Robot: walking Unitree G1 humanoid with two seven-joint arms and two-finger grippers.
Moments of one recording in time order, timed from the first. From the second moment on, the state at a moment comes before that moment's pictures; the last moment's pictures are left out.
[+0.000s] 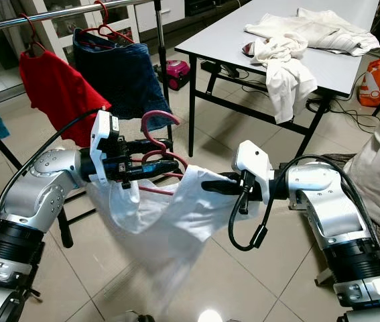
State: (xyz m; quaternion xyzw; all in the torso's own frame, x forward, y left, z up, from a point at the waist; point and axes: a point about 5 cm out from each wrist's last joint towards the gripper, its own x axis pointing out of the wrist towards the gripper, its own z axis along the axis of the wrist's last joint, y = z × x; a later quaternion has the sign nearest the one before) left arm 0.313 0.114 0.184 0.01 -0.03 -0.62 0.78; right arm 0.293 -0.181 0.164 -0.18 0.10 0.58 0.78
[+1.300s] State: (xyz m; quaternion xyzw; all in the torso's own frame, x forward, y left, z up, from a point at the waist) left arm 0.308 0.120 0.183 -0.01 -0.01 -0.66 0.76; right arm 0.301 -0.177 0.164 -0.18 0.09 0.54 0.81
